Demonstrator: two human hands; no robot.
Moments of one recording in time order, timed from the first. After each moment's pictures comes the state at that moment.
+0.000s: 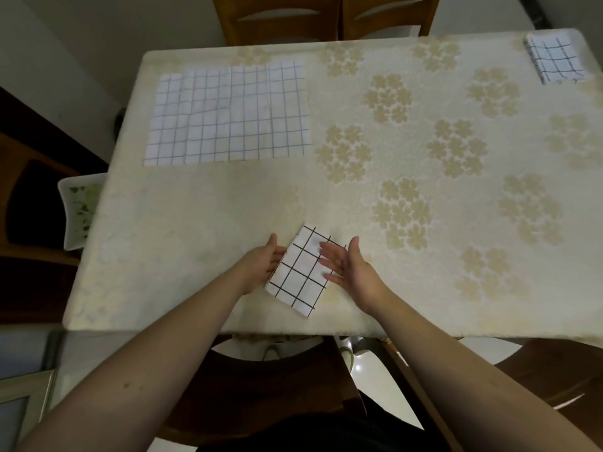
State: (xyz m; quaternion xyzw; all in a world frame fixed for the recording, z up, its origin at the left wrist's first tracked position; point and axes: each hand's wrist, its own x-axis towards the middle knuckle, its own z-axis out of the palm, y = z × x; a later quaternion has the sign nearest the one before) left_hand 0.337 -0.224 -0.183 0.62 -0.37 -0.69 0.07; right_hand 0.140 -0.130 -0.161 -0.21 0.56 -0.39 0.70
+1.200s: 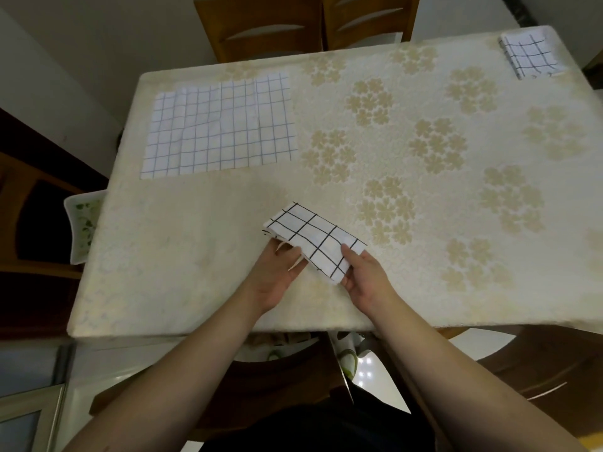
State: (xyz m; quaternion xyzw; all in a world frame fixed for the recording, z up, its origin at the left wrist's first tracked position) left_hand 0.286 -0.165 -0.127 0.46 -0.27 -0.78 0.33; right_hand 0.121 -0.110 -0.149 0.05 0.53 -0.55 0.64
